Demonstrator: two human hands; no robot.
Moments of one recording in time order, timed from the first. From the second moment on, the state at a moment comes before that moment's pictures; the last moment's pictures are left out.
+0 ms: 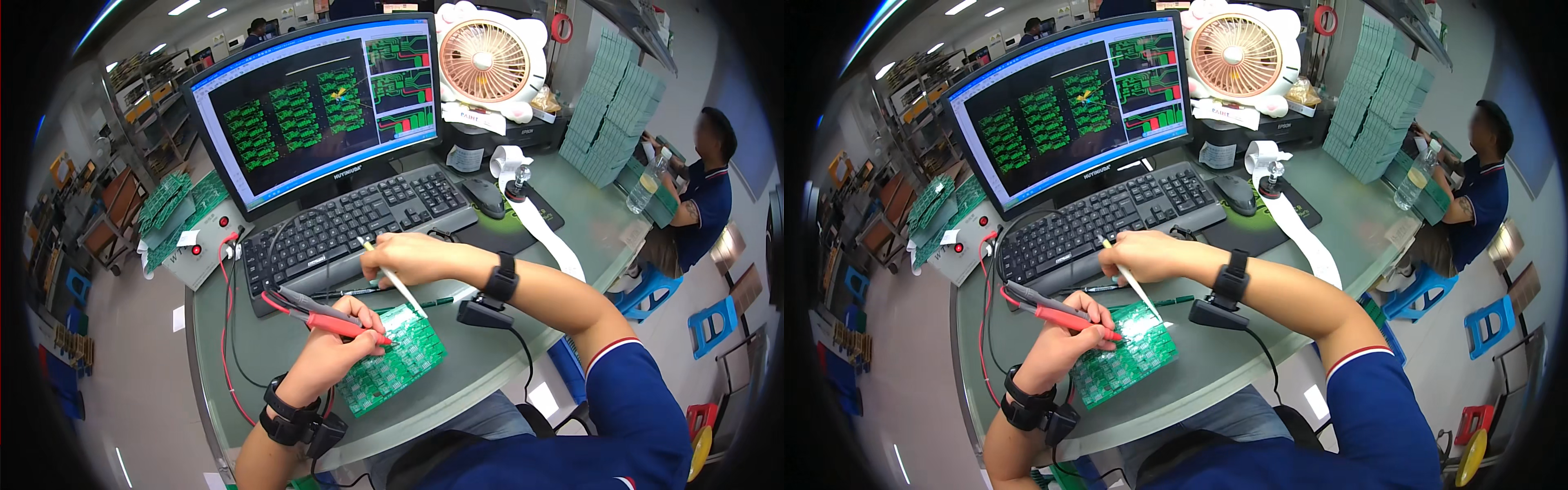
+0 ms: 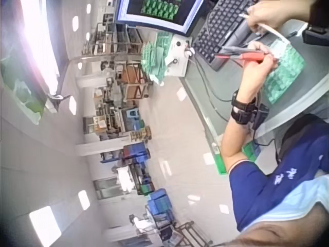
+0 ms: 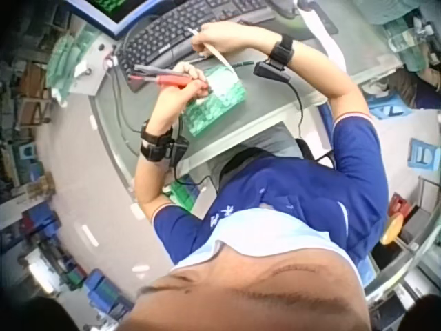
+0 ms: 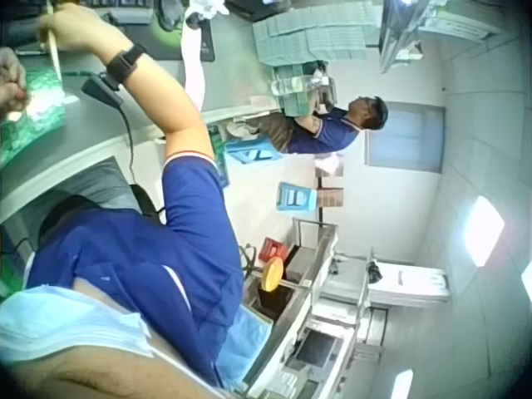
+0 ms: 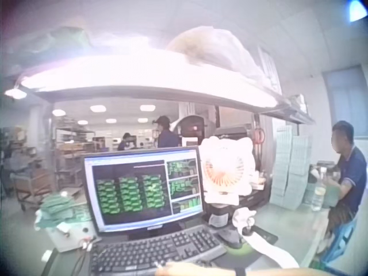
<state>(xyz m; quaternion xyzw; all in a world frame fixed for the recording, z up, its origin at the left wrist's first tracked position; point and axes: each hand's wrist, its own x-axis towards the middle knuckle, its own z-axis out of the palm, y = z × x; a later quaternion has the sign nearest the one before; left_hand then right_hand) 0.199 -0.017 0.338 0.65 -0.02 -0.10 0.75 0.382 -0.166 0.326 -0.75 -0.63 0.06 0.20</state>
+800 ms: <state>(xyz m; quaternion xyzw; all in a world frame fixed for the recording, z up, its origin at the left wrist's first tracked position) 0.196 0.006 0.357 0.56 -0.01 0.07 0.82 0.394 -0.188 0.364 -0.71 -0.58 0.02 0.39</state>
